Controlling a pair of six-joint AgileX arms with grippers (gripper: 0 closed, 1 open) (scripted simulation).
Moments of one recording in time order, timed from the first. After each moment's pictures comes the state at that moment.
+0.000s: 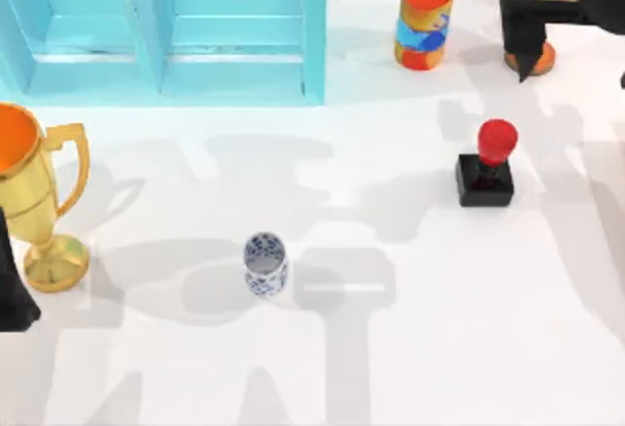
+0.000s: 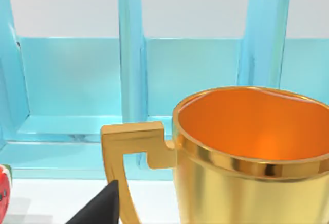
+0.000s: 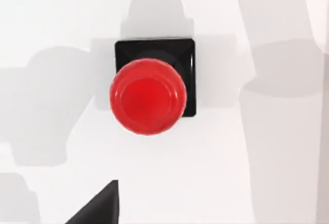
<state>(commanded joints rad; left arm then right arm) 0.00 0.00 0.00 0.00 0.00 0.00 0.24 2.00 1.92 -1.30 0.01 0.30</state>
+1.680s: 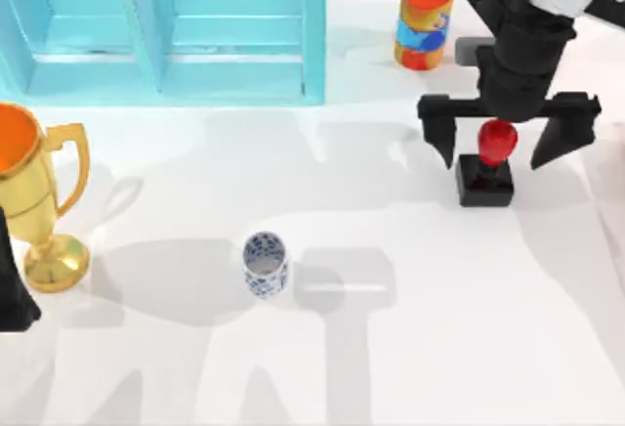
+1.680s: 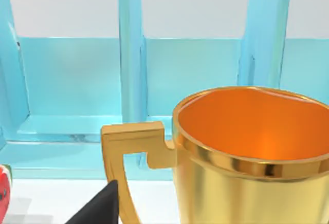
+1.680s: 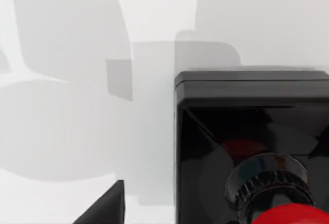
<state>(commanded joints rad) 0.00 0.00 0.00 0.00 0.00 0.00 0.32 2.33 1.93 -1.17 0.00 0.34</state>
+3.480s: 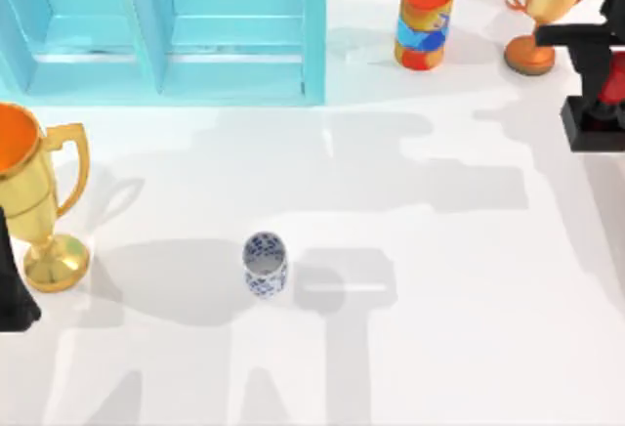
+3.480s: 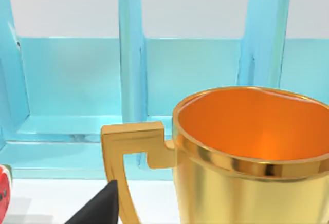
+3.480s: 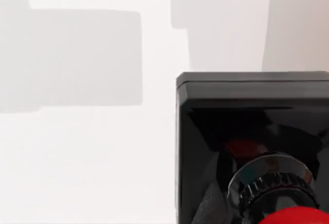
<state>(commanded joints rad) 0.00 0.00 0.00 0.00 0.00 0.00 0.11 2.23 2.12 -1.47 0.00 0.14</state>
